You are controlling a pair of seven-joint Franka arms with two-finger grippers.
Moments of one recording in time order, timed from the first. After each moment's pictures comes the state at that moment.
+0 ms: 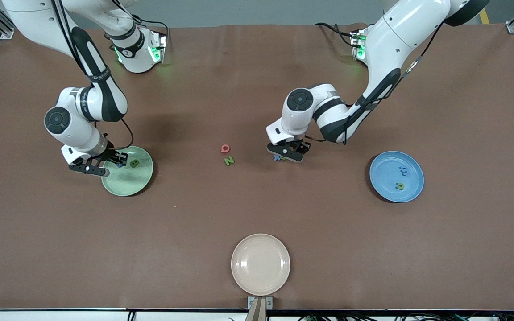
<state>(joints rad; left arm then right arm) -0.15 0.65 -0.62 -1.99 0.60 2.47 -0.75 0.21 0.28 -0.19 -2.38 0.06 2.62 0.16</state>
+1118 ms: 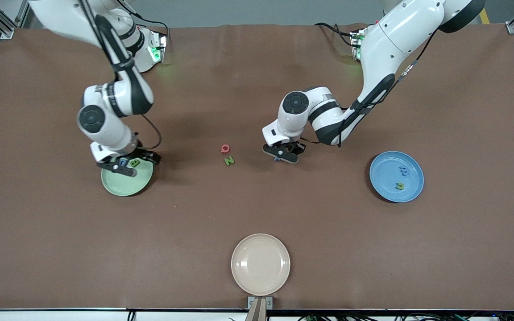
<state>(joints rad) -0.17 0.70 -0.62 -1.94 0.61 2.47 -0.75 0.47 0.25 -0.16 -2.28 0.06 2.50 0.50</state>
